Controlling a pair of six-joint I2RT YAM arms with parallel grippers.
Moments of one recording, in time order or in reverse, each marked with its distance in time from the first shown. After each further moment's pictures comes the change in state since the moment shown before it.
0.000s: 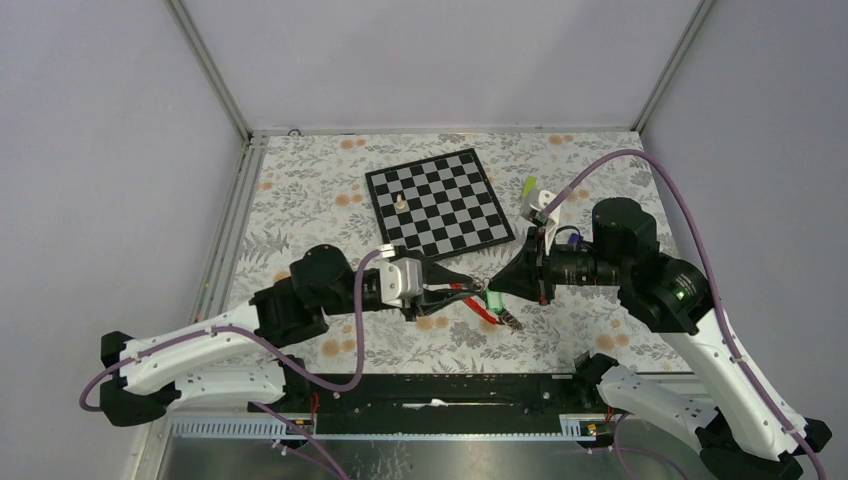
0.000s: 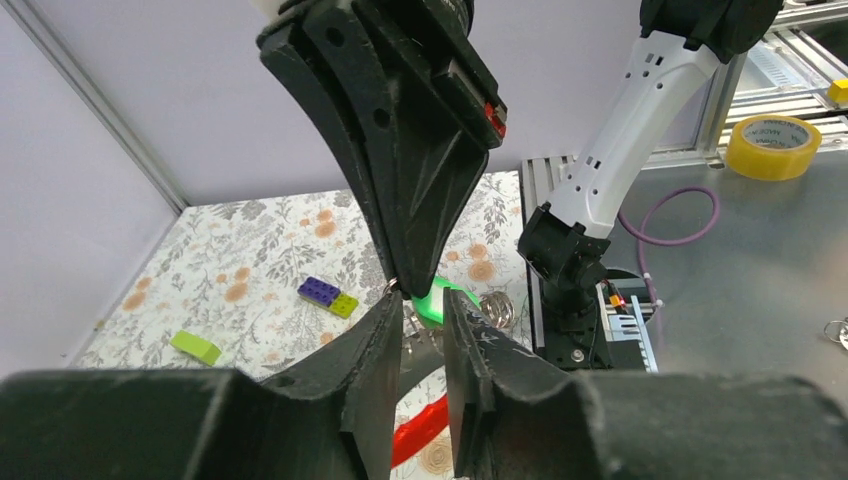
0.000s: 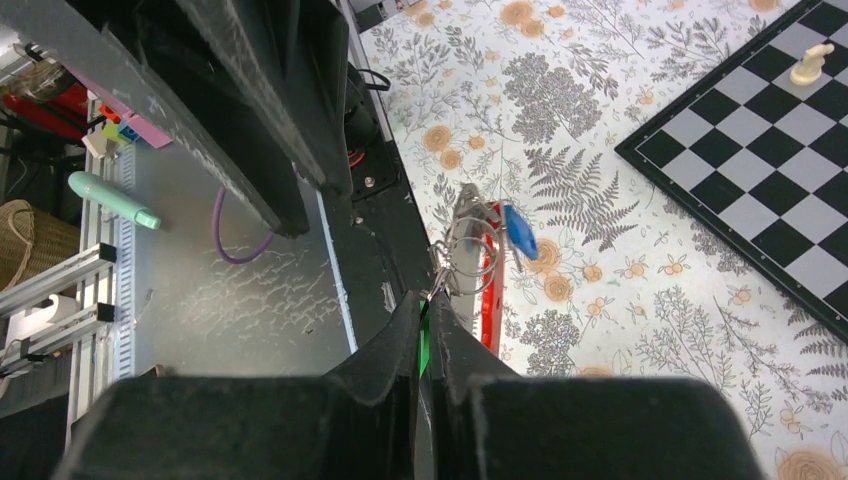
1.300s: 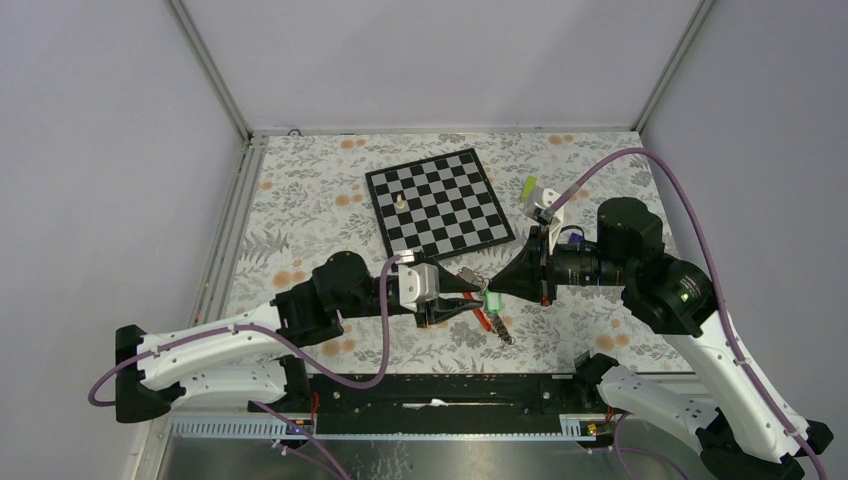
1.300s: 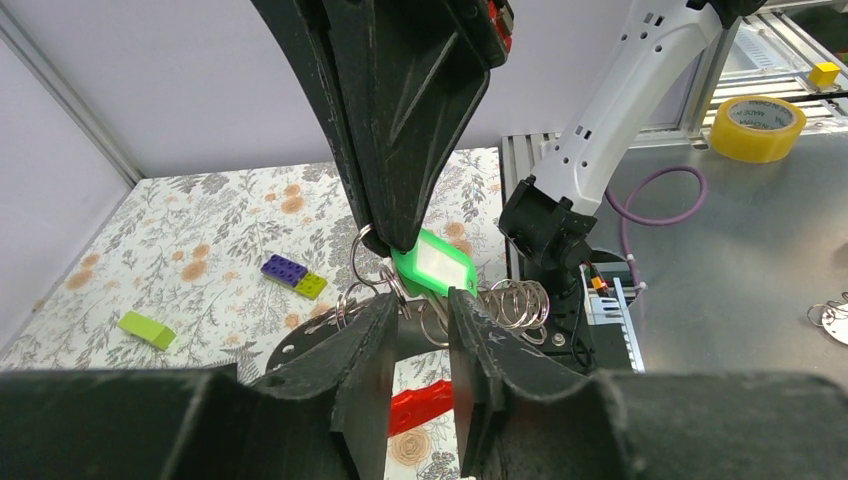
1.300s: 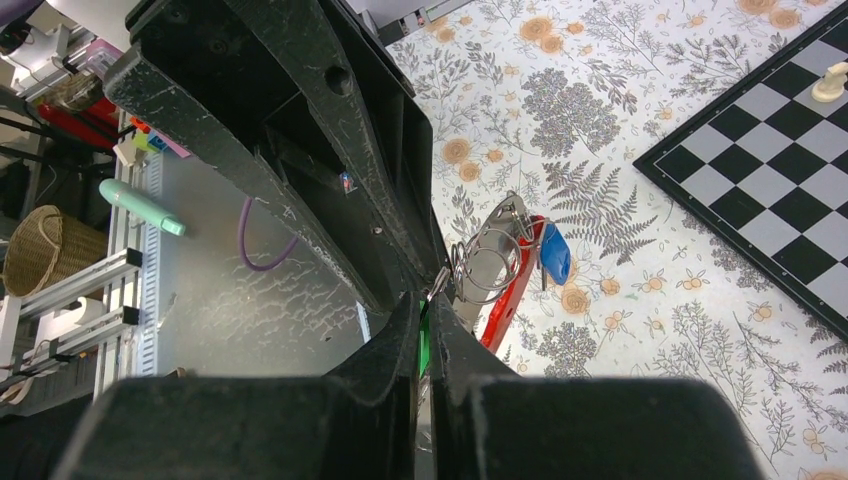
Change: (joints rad) left arm 0.000 0.056 -0.094 0.098 0.021 -0.050; right arm 0.000 0.000 0.011 0.015 -0.024 0.037
